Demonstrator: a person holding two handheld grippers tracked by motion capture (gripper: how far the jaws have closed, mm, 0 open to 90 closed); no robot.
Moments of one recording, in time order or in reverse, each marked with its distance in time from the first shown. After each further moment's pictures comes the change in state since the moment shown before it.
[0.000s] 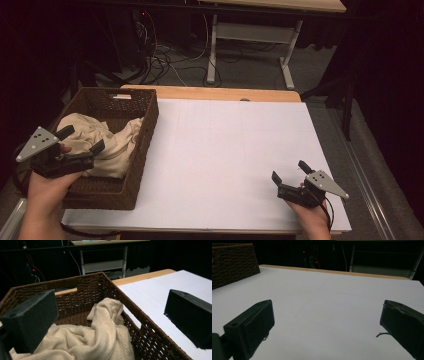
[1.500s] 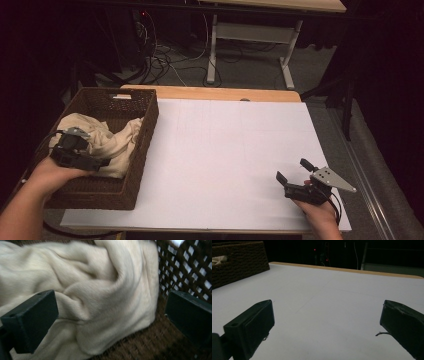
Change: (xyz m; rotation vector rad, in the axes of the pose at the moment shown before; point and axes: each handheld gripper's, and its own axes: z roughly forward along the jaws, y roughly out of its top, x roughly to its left) left arm 0.037 -0.018 0.063 0.753 -0.101 0.073; right arm -0.021 -0.001 -0.002 0.021 0.099 -0.009
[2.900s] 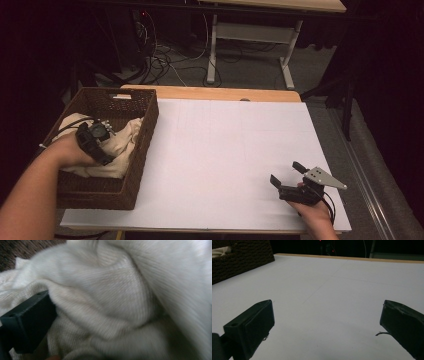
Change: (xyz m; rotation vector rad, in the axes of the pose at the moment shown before) left arm 0.014 0.052 0.052 0.342 0.177 0.353; right arm 0.004 -0.010 0.012 0.065 0.049 0.022
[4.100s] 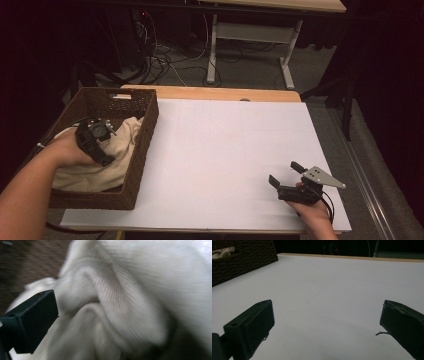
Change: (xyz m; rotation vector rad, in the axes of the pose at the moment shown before) left arm -0.003 0.001 -0.013 0.019 -0.067 0.004; right arm 0.001 0.001 0.002 0.007 0.021 0.010
